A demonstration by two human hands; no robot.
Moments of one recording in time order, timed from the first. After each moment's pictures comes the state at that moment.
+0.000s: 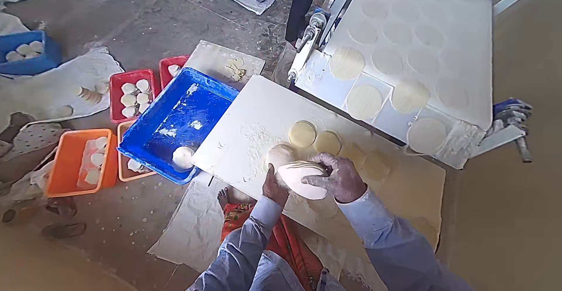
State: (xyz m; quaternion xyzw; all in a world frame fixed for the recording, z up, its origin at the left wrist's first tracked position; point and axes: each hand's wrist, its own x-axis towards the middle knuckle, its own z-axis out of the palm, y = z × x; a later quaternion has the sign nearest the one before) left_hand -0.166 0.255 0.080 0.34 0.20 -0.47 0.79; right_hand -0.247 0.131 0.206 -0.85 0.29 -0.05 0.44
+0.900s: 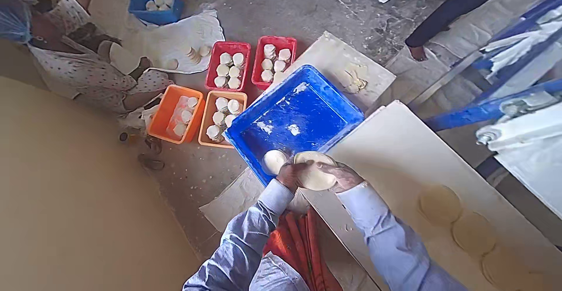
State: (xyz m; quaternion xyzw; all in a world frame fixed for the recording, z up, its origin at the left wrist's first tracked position) left_hand 0.113 0.420 0.094 0.50 0.19 -0.38 0.75; right_hand 0.062 0.281 0.100 -0.47 0.41 0.12 0.77
